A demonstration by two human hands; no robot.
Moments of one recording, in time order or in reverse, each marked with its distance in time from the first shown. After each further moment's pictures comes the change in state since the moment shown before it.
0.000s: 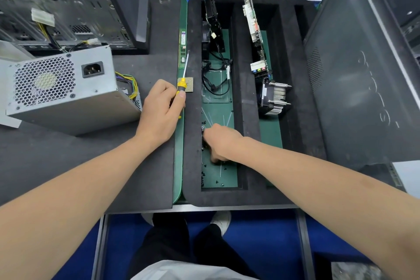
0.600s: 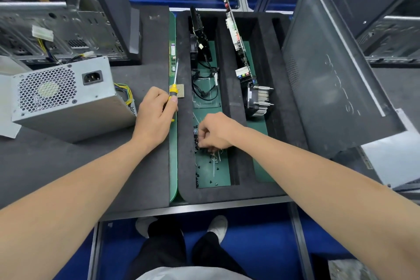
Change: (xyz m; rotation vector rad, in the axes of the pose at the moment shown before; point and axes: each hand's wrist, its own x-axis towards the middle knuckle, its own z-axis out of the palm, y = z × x) left_hand -0.002 -0.002 0.001 -0.054 -0.002 0.010; right_hand -0.039 0.013 -0.038 0.487 0.105 -0.012
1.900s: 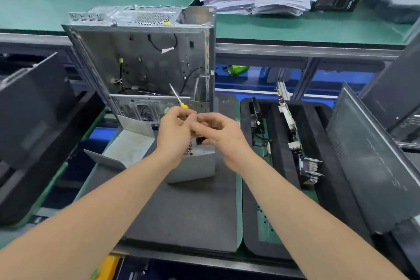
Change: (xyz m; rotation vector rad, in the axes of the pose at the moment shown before) left_hand 0.000 0.063 -0.197 -0.572 0.311 -0.246; right_hand -0.034 -0.215 -0.041 1.106 0.348 -0.512
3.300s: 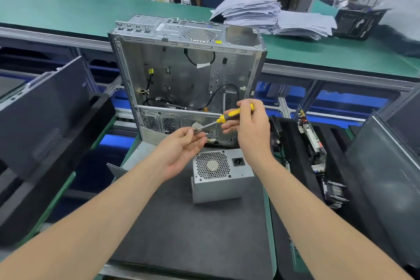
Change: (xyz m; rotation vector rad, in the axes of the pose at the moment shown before) left_hand 0.071 -0.043 -0.101 -0.766 -0.291 -0.465; right_hand 0.055 -0.033 0.072 -0.146 0.363 -0.363
